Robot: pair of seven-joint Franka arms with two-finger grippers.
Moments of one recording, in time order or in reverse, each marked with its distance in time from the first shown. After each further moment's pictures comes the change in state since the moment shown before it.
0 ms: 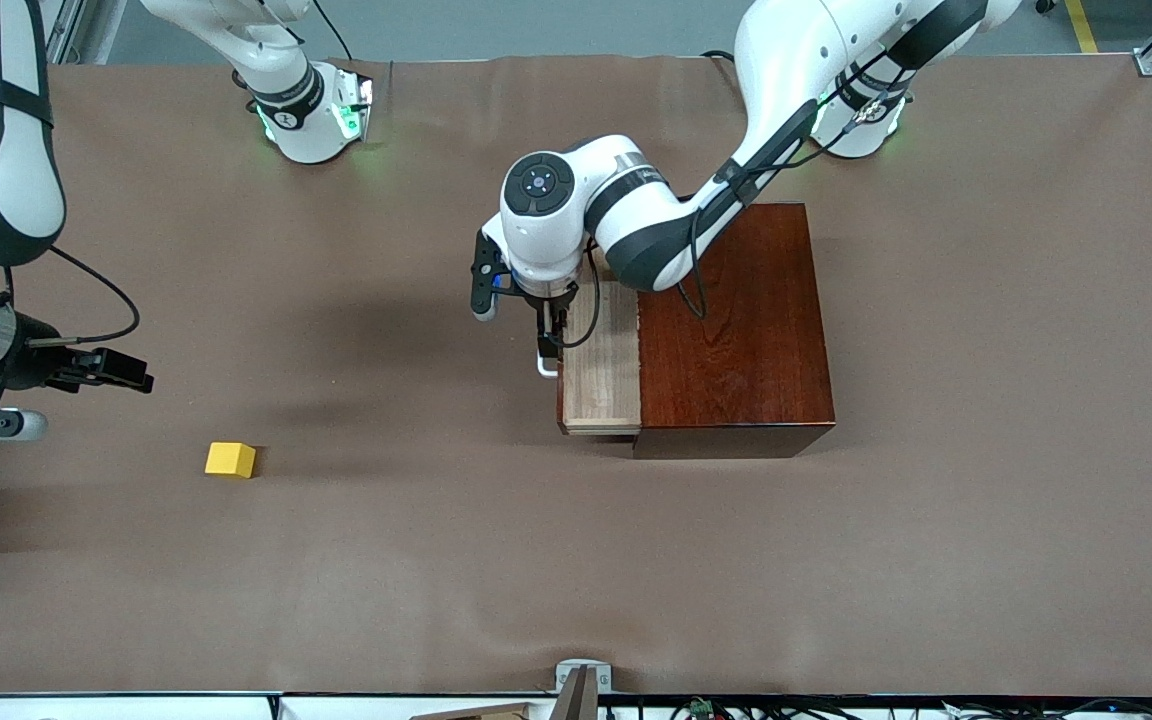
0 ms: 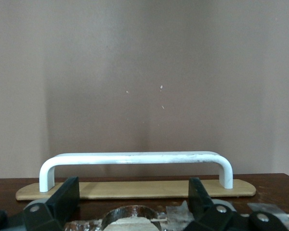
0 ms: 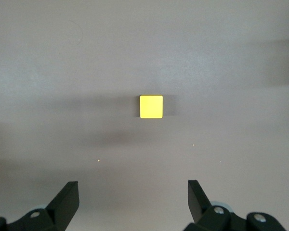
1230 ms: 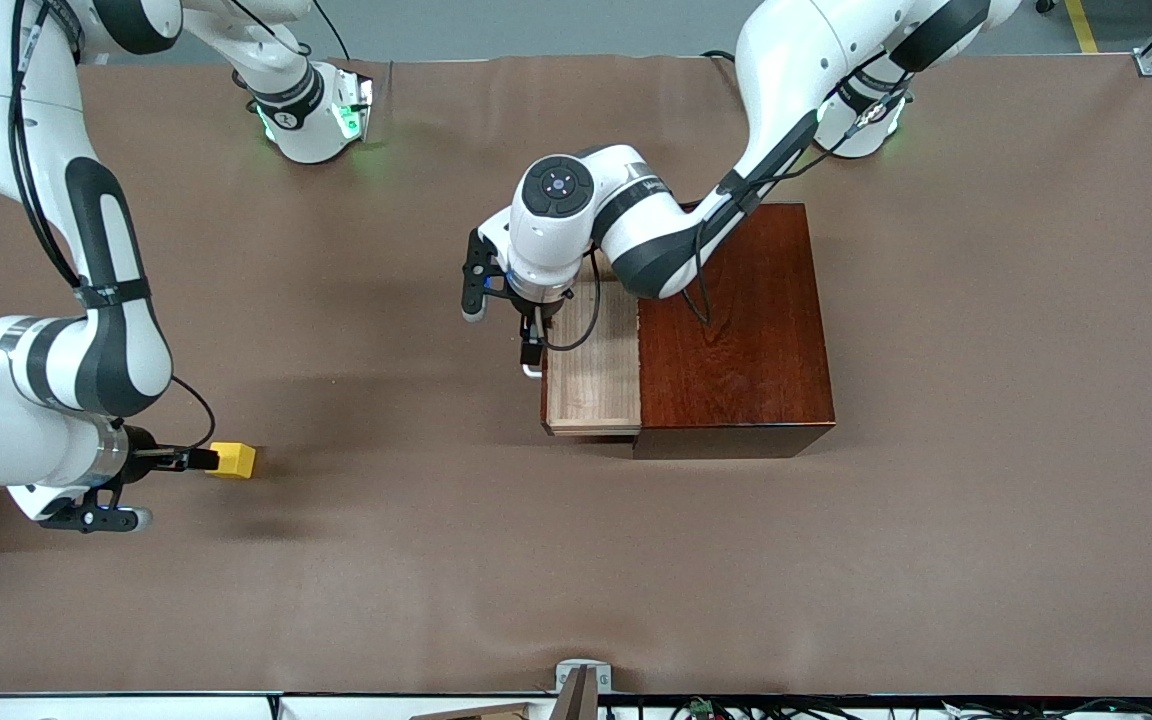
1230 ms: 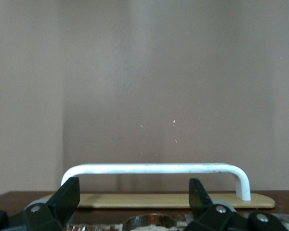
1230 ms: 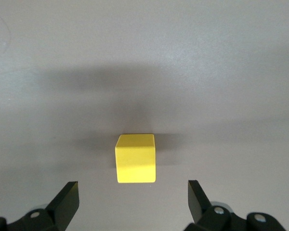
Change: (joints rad) left arm 0.012 0.006 0.005 -0.032 -0.057 0.184 0.024; right arm 0.000 0.390 -0.020 0.129 0.000 0.194 0.001
